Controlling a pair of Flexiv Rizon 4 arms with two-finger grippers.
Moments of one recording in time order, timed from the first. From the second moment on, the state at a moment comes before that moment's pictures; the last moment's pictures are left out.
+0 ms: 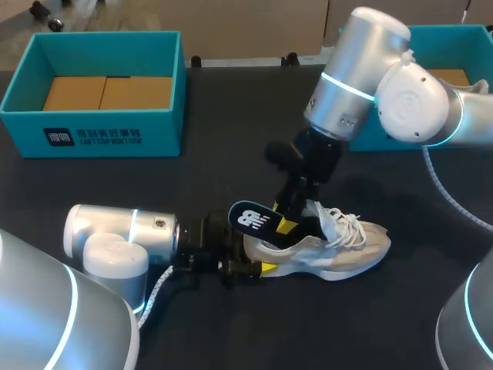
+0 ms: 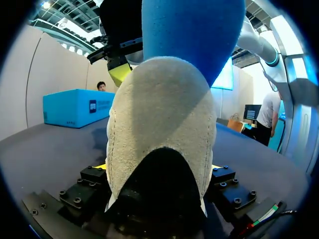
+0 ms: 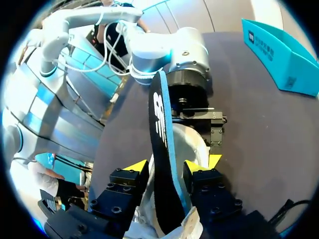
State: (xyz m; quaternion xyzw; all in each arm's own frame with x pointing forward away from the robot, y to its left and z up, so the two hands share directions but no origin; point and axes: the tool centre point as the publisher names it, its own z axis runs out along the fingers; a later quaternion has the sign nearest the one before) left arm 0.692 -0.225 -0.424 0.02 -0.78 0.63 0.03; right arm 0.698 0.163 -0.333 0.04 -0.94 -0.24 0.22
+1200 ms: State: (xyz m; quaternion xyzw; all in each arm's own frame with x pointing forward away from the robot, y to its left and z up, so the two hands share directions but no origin) left arm 0.692 -0.225 -0.424 0.02 -0.78 0.63 0.03; right arm 0.695 0.185 -0.313 0.09 -0.94 -0.28 0.19
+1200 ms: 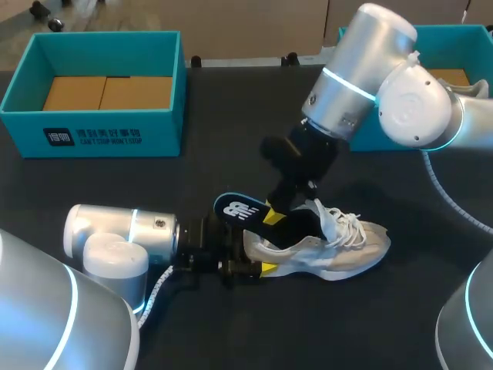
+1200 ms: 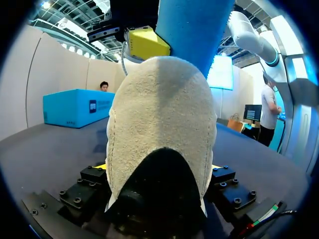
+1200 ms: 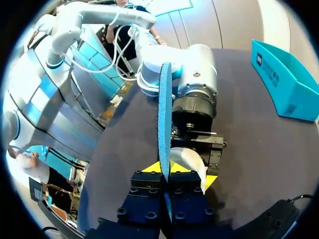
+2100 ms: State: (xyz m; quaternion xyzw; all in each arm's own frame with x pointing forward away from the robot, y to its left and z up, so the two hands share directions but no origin) left arm 0.692 -0.225 -0.424 0.02 -0.78 0.63 0.03; right arm 0.719 0.223 -0.209 0.10 -0.88 -0.42 0.19
